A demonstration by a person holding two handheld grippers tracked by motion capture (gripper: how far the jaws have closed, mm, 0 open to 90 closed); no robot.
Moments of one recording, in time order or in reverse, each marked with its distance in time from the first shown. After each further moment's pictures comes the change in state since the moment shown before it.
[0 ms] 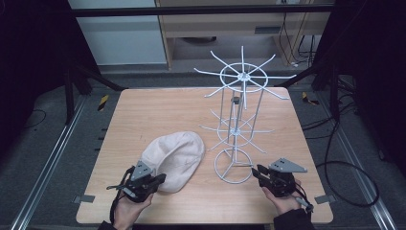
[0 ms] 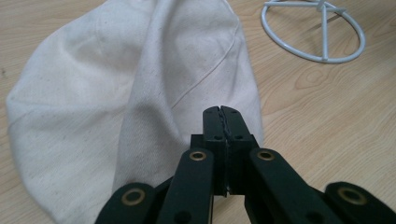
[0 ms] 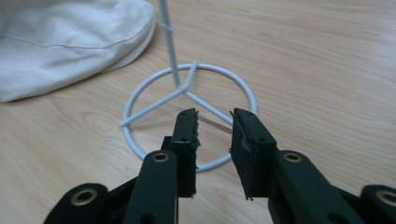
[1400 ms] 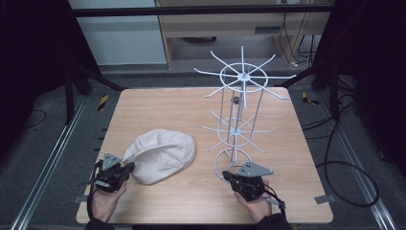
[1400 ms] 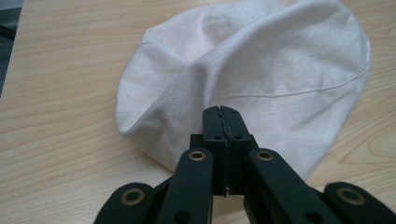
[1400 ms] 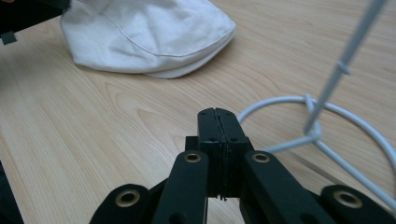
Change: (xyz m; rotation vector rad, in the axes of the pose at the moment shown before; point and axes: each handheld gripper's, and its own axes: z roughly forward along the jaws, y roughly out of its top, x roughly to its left) left arm 0.069 -0.012 -0.025 -0.041 0.257 -0.131; right arm 0.065 0.012 0.038 -0.027 0.186 -0.105
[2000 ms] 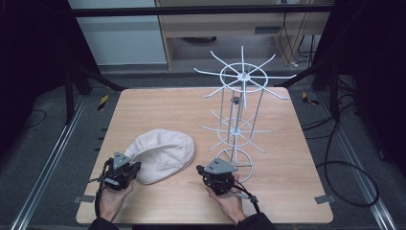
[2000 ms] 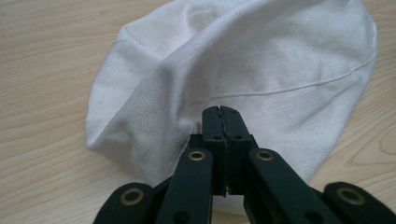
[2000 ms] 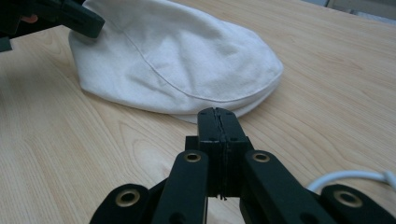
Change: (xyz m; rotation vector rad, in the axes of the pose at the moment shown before) left arm -0.009 0.001 0.020 0.038 0.002 0.058; right arm 0.044 0.025 0.064 -0.042 -0.008 -0.093
